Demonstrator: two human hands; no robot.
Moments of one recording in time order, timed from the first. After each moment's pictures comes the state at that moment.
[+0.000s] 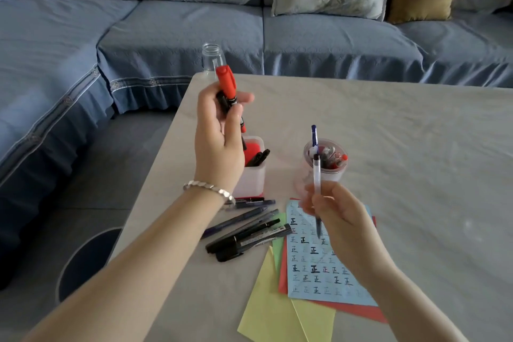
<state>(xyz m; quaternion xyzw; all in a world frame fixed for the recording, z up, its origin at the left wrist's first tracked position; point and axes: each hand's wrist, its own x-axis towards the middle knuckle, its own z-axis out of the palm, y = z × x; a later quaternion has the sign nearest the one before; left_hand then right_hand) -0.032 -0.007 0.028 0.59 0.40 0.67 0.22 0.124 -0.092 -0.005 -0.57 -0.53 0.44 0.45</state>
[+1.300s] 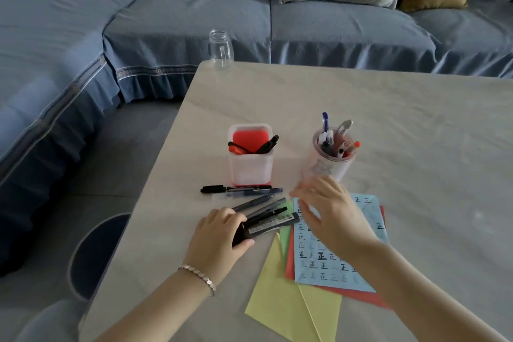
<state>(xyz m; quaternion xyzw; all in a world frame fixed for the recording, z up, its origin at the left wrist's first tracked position) -0.083 -0.087 -0.115 0.80 0.58 0.15 0.11 0.138 -0.063 -0.065 -0.48 -0.82 0.02 0.30</state>
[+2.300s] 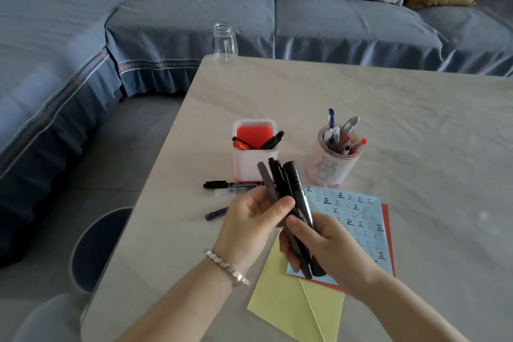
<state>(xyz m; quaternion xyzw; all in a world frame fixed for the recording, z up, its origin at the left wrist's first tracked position) -0.032 -0.091 -0.038 0.46 0.45 0.47 0.60 0.106 -0.110 -0.023 -0.51 -0.55 0.61 0.28</state>
